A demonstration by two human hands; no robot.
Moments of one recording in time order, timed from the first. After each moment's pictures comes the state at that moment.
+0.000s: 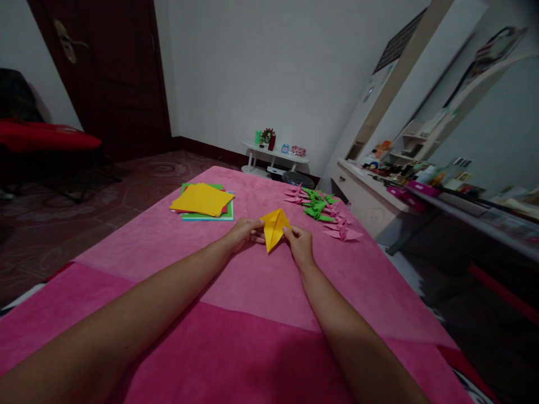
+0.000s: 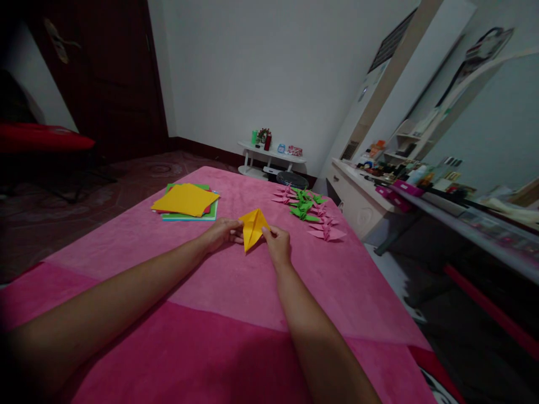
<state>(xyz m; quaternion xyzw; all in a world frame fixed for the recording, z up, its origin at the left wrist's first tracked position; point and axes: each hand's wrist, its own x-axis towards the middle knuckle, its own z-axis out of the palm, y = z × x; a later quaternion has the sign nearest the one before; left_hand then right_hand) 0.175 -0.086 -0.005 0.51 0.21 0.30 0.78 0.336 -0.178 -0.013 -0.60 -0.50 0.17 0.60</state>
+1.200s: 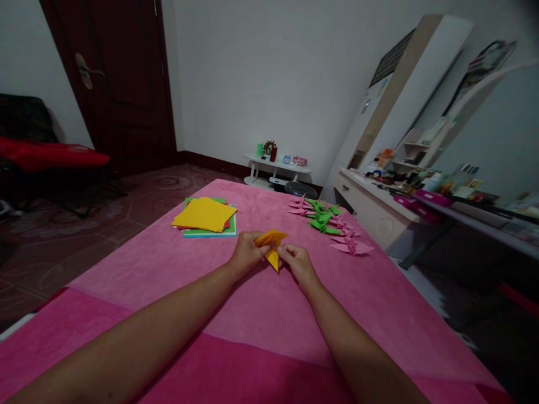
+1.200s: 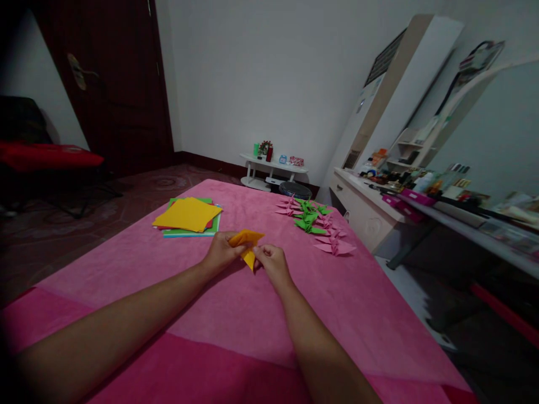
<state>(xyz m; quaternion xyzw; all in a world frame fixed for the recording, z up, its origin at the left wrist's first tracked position) 0.175 -0.099 0.002 0.72 0.24 0.45 0.46 0.313 -0.176 -0.010 -0.54 -0.50 0.36 0.57</state>
